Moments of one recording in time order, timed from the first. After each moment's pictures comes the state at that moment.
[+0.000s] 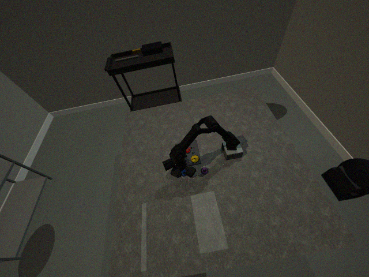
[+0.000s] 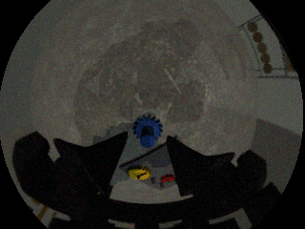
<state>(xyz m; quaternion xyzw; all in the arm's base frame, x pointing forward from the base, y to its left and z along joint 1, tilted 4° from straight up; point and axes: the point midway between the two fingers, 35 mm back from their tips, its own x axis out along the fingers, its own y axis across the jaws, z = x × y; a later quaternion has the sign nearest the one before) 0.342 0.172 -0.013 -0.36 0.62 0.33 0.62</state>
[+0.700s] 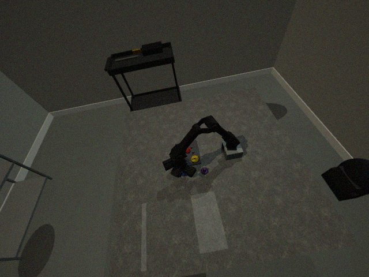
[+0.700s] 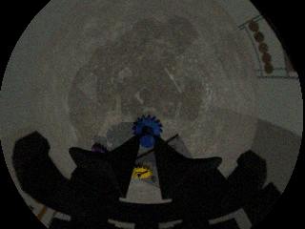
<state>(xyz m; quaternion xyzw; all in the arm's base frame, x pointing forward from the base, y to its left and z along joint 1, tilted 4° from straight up) 0.340 0.171 -0.011 -0.36 0.62 0.33 0.61</state>
